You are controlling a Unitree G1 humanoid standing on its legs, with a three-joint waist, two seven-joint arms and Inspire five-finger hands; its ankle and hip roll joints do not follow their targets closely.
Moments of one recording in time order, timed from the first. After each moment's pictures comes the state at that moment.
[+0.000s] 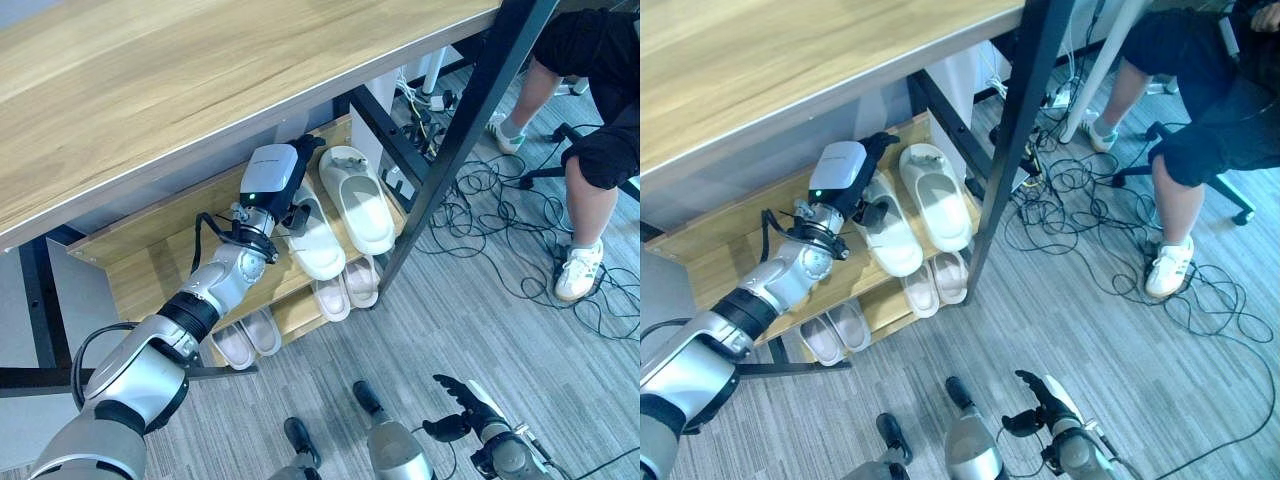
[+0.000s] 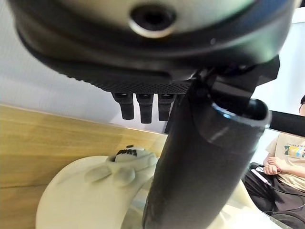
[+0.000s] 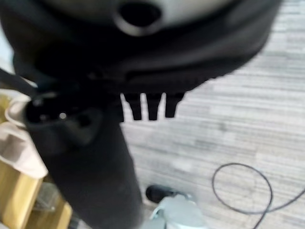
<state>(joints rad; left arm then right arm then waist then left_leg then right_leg) -0.92 0.51 -0.67 0.64 0.41 -0.04 0.41 0.06 -0.53 0.32 0.68 -0.13 -0.10 -0.09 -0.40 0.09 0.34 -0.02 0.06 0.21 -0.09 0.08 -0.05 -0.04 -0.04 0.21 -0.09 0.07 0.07</state>
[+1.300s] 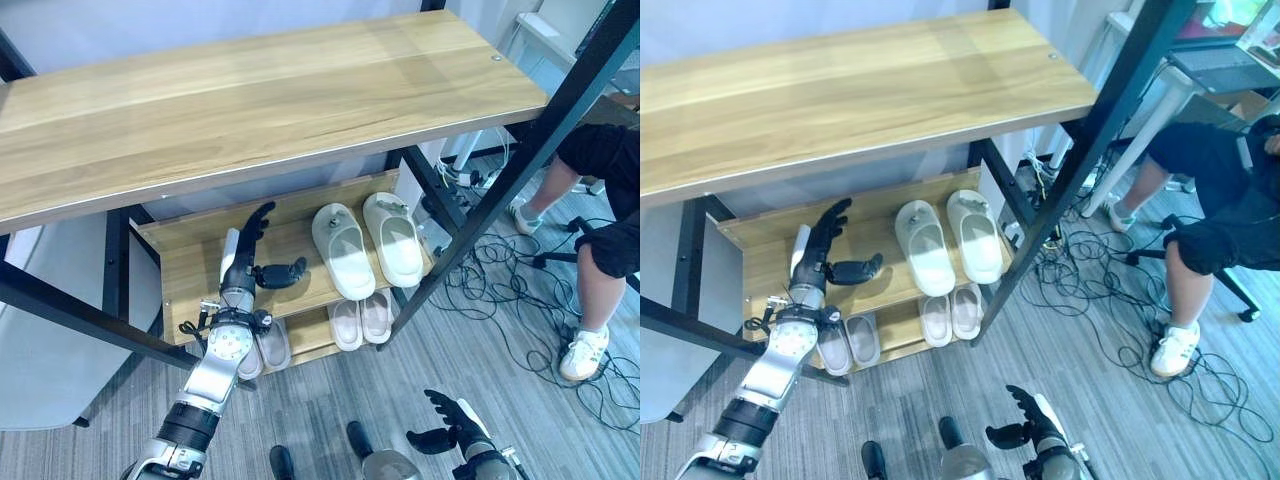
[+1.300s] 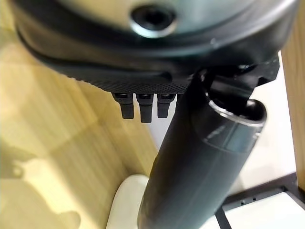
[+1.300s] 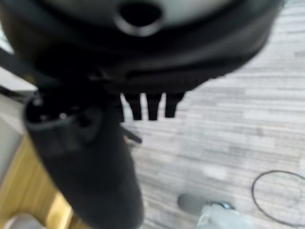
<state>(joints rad) -0.27 0.29 -0.21 0.19 0.03 -0.04 0.27 0.14 -0.37 0.21 0.70 -0.12 -0.10 -0.09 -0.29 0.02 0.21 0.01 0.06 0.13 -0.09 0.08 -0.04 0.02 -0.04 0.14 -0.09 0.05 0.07</state>
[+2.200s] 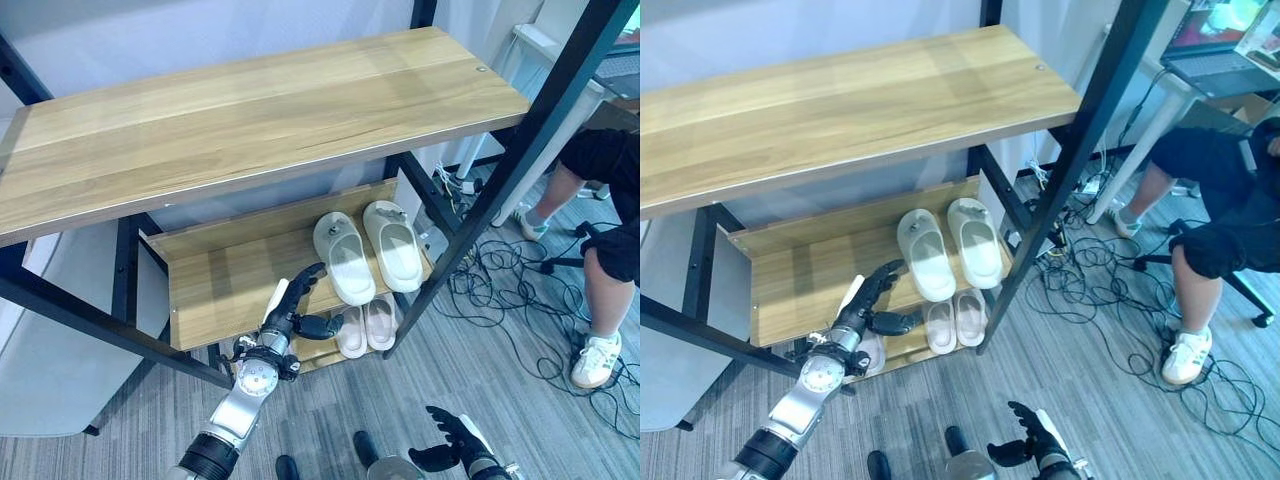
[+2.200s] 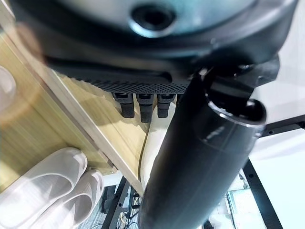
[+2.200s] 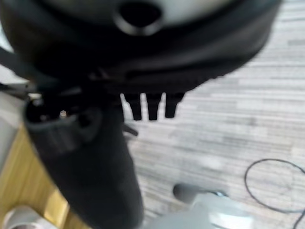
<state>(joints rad) -0.16 0.20 -0.35 0.24 0.03 -0.04 0.14 0.18 -0.37 0.21 0.70 -0.12 -0.10 -0.08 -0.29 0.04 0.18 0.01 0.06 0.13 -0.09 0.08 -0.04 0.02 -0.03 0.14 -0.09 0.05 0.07</state>
